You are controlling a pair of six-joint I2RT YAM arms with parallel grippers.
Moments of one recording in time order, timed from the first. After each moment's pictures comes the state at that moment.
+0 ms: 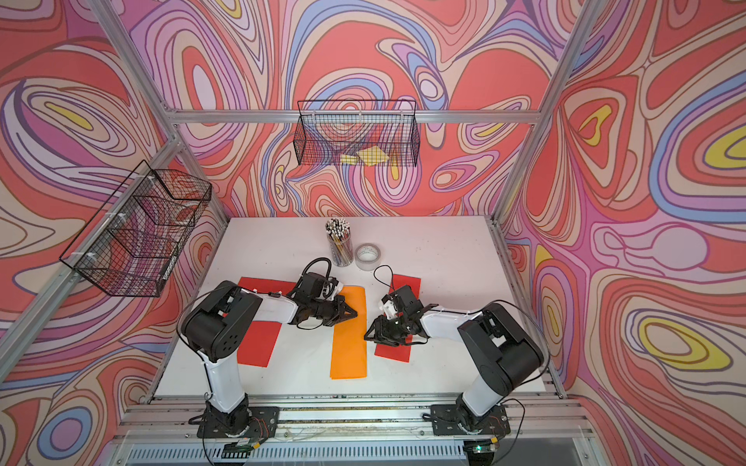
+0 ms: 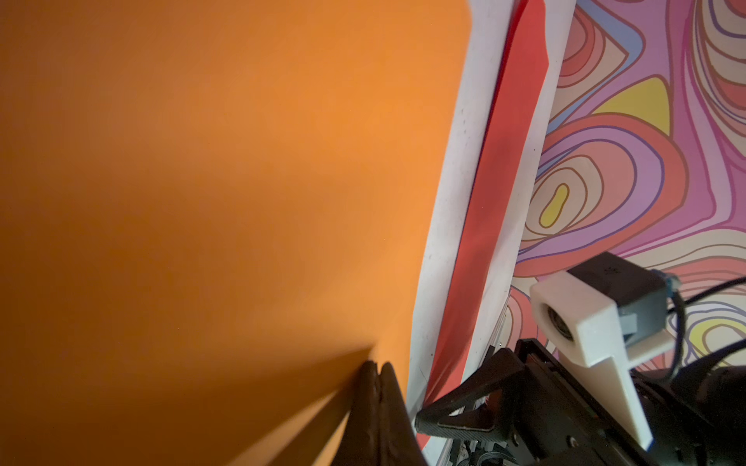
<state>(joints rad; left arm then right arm) -0.50 1.91 0.82 0.25 0.70 -0.89 0.55 1.62 0.67 -0.10 -0.66 0.69</state>
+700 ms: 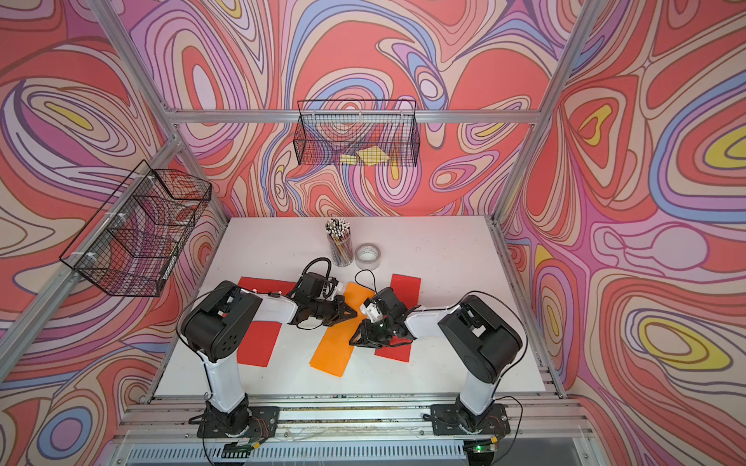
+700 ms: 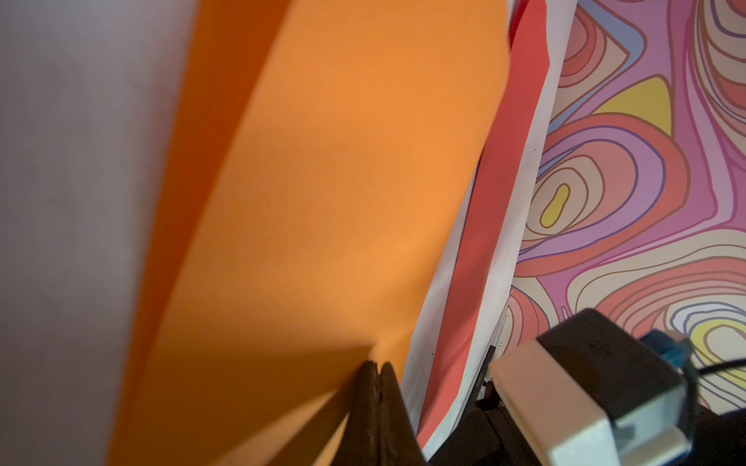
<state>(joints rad) -0.50 1.91 0.82 0.24 0.70 -0.89 0.67 1.72 0.73 0.00 -0.67 0.73</state>
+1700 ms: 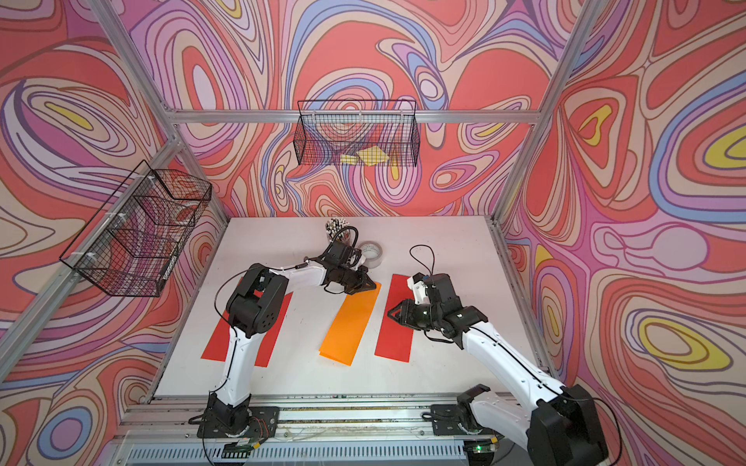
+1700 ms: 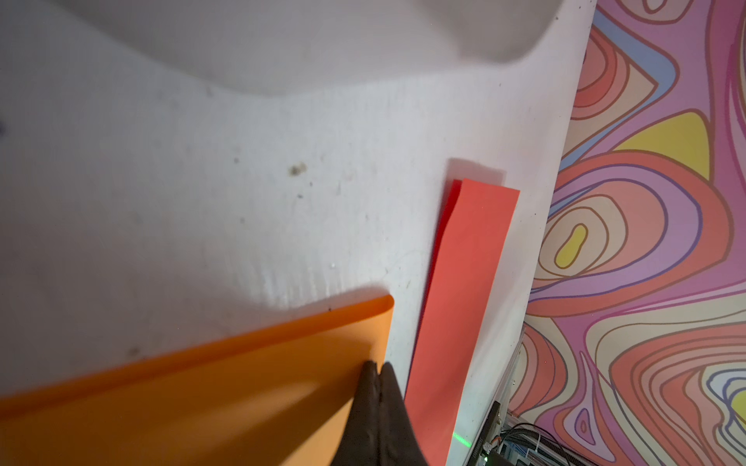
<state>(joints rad) -0.52 2.27 1.56 -0.23 0.66 -0.78 0.39 1.09 0.68 -0.41 -0.52 0.65</state>
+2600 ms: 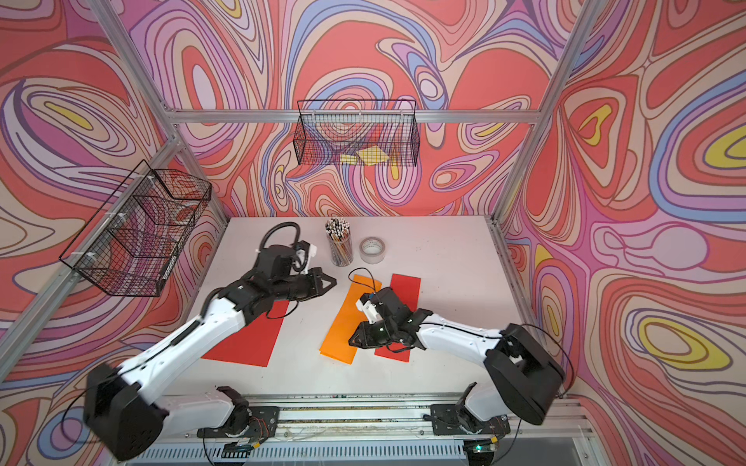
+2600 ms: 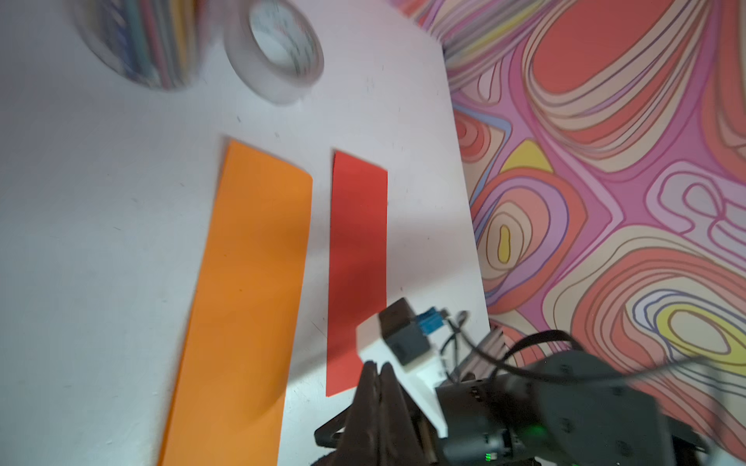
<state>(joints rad) -0.49 1.12 1.02 -0.45 0.29 -0.77 0.81 1.53 0.77 -0.15 -0.52 0.65</state>
